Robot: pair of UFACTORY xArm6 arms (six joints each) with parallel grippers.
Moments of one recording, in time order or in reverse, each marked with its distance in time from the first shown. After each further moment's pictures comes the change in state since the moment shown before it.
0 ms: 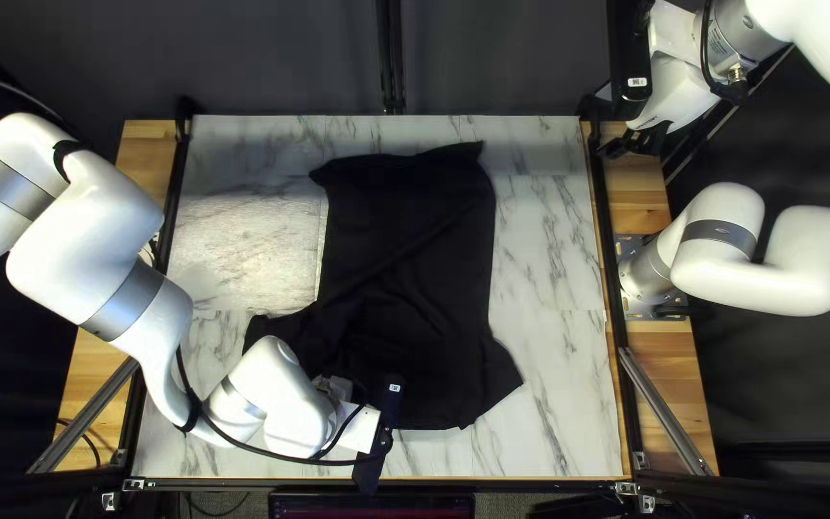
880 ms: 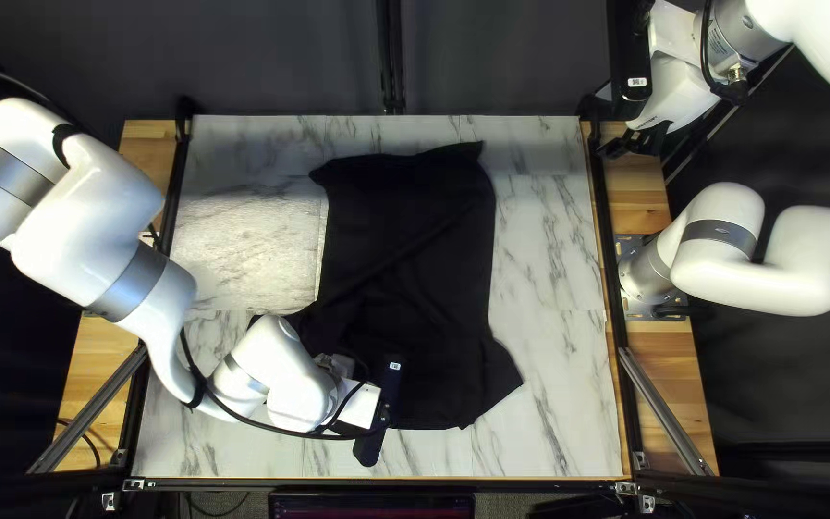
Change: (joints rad) left arm -0.014 -0.069 0.019 0.053 0.061 -0.022; right arm 0.000 0.000 0.000 0.000 0.000 0.000
